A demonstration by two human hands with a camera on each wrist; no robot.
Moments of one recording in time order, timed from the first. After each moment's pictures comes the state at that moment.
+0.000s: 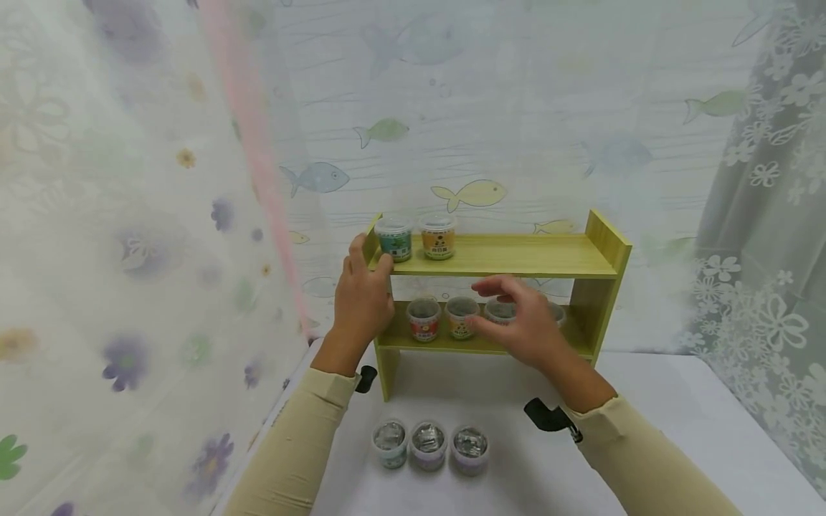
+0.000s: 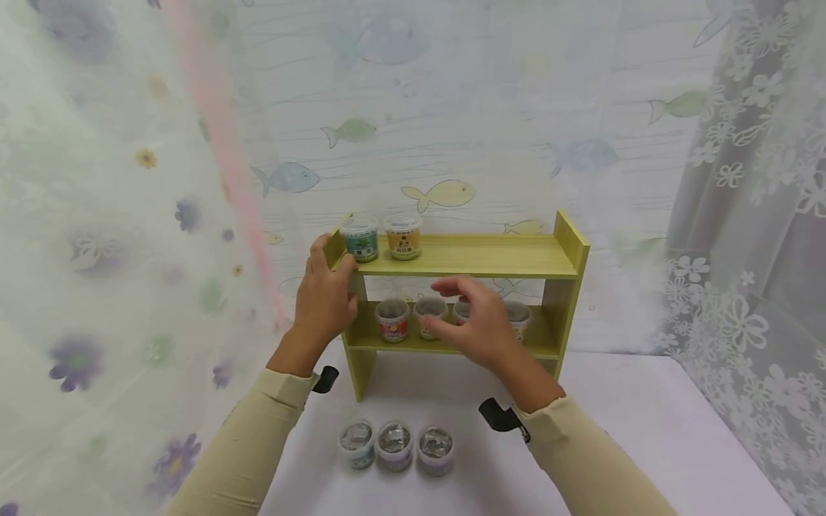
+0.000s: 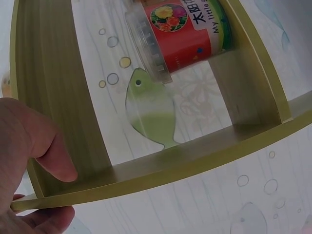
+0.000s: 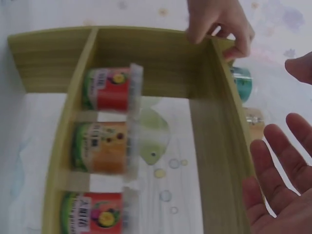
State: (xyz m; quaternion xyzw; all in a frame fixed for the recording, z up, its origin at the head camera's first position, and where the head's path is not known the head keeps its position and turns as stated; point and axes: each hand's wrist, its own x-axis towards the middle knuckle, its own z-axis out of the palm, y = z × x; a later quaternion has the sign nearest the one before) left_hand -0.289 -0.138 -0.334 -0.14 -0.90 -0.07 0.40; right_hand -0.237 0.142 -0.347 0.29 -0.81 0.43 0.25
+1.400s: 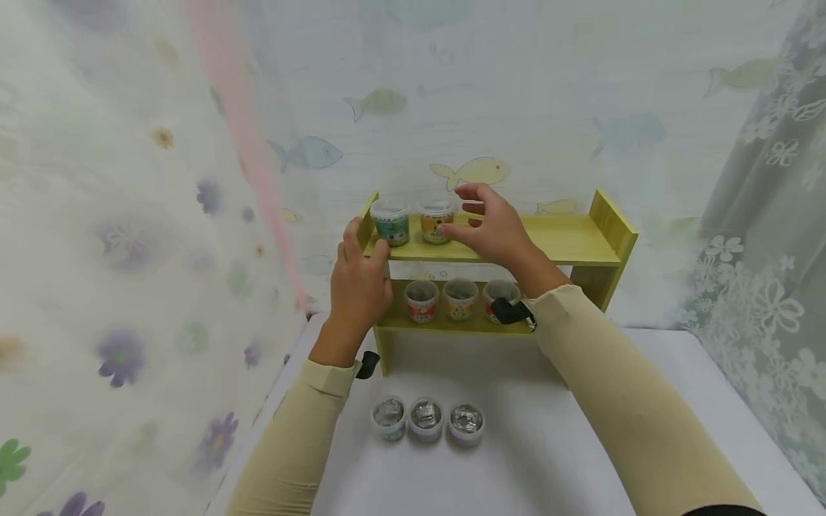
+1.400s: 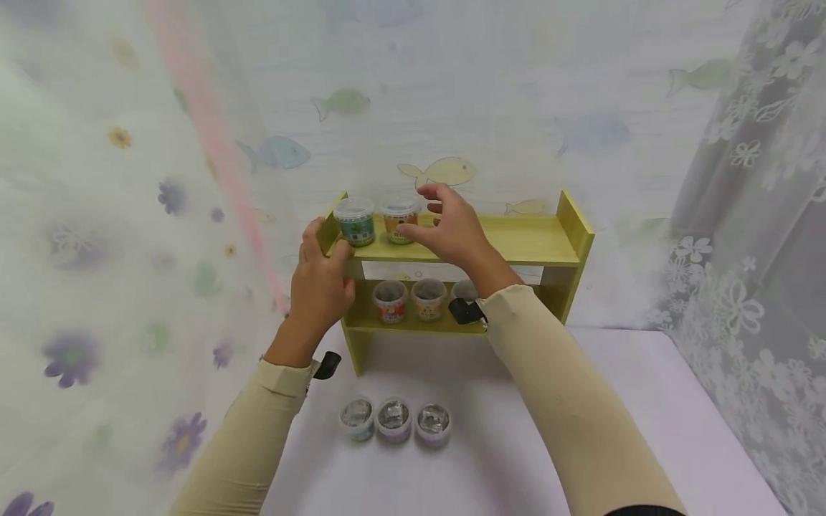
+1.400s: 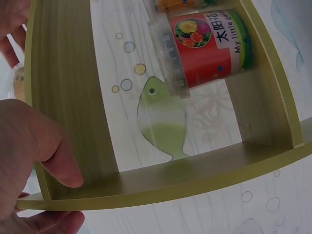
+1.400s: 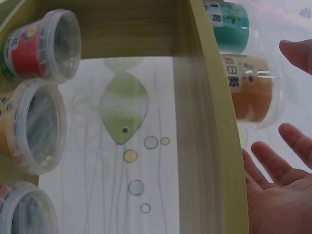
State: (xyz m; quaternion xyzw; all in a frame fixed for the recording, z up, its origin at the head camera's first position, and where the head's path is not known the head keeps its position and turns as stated) left_hand -0.295 -0.137 -0.334 -0.15 -0.89 -0.08 0.42; right_hand -0.329 0.116 -0.256 0.20 -0.84 0.50 0.08
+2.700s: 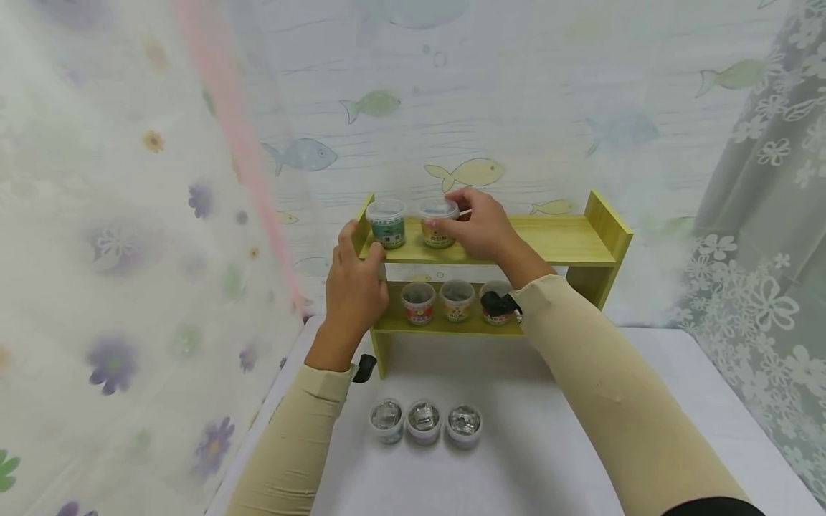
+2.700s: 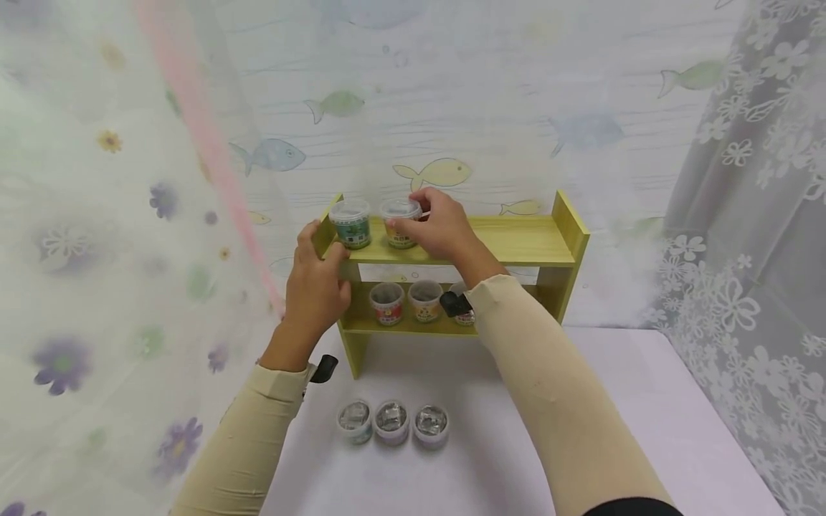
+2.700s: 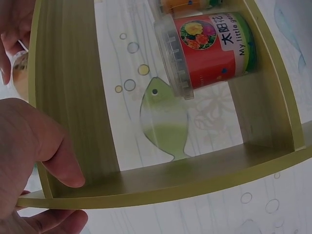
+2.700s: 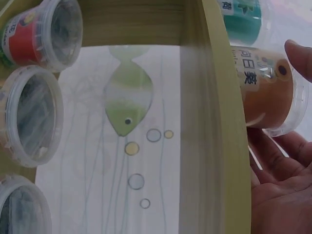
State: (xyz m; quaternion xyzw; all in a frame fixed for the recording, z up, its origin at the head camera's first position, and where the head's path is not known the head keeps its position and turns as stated) left_hand -0.285 -0.140 -0.332 -0.15 -0.90 -0.11 0.41; right_hand -0.336 0.104 -0.253 0.18 -0.87 0.45 0.07
